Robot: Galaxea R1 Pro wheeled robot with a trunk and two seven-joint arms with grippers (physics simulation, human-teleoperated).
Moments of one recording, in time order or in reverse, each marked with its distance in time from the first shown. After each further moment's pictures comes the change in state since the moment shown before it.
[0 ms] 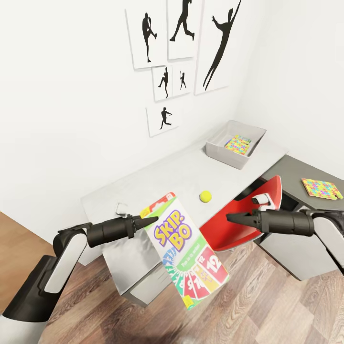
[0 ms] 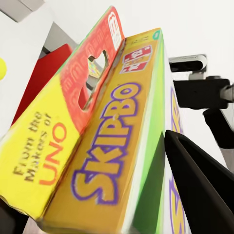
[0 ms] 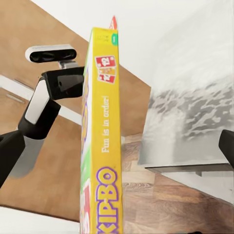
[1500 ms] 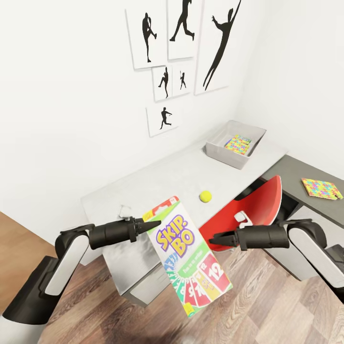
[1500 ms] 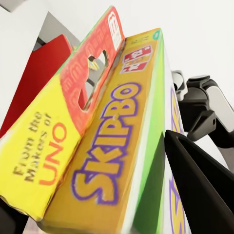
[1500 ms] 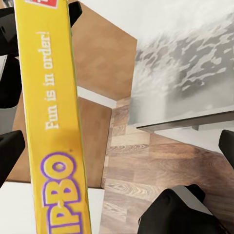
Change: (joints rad) left arm 0.003 0.013 -0.039 -0.010 -0.003 -0.005 0.003; right arm 0.001 0.014 0.201 0.016 -0.009 0.002 -0.146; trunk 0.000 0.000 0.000
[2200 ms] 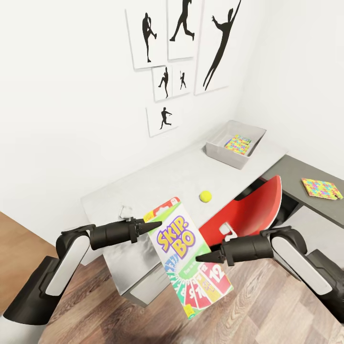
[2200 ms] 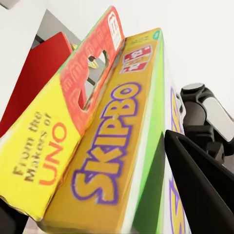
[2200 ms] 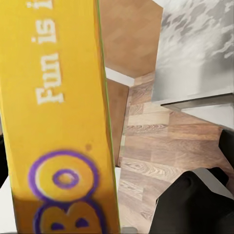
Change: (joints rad) left arm 0.000 0.000 -0.010 0.000 -0.001 -0.001 0.001; right arm 0.001 0.047 0.130 0.003 0.001 0.000 -0.001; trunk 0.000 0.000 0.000
